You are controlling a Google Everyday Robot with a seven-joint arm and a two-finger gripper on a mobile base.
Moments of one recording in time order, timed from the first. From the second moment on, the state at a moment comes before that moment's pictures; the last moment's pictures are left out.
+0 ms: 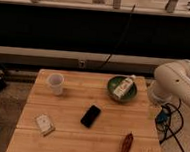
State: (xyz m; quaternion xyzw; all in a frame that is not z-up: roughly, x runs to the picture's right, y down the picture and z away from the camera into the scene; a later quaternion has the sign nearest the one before) arm 0.285 0.107 0.684 -0.28 0.02 0.02 0.96
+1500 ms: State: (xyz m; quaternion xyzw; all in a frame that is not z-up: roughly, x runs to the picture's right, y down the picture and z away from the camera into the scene) arm 0.236 0.121 0.693 -0.28 0.02 0.00 0.96
